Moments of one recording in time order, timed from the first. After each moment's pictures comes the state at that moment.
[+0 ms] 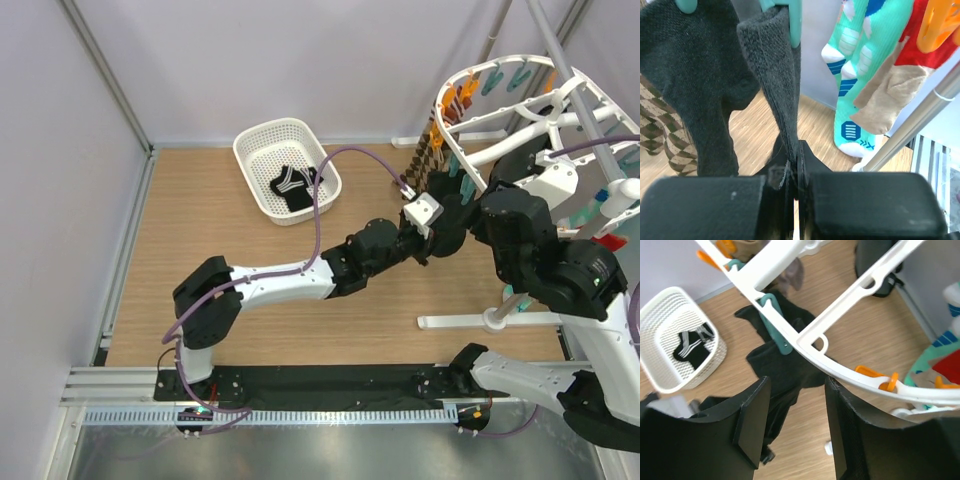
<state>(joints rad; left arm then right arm) -1.16 1.89 1.44 0.49 -0.09 -0.15 0.71 0.96 1.64 -1.24 0.86 0.73</state>
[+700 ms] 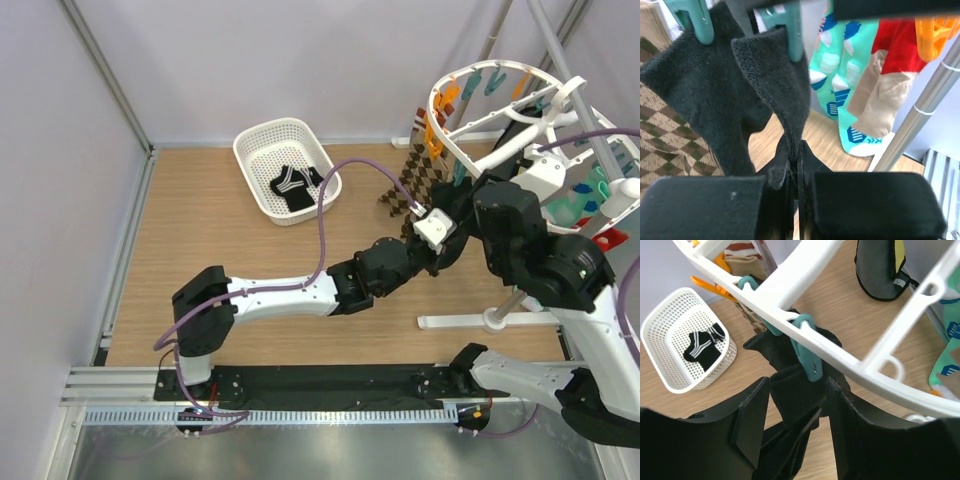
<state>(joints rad) -1.27 1.86 1.44 0.52 -0.30 -0.03 0.71 0.98 1.61 -1.17 0.85 0.73</state>
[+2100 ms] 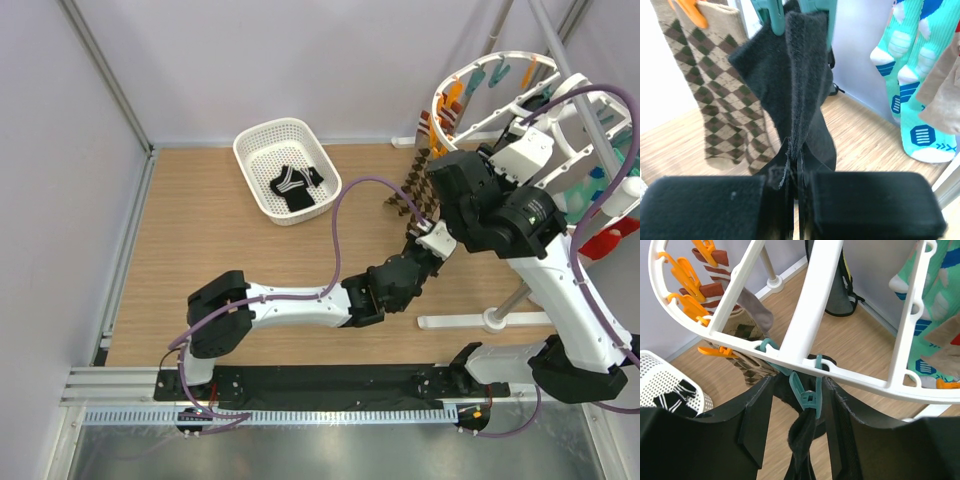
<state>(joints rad) -1.34 1.94 1.46 0.61 -0.66 0.14 0.70 1.26 1.83 -1.36 1.14 0.98</state>
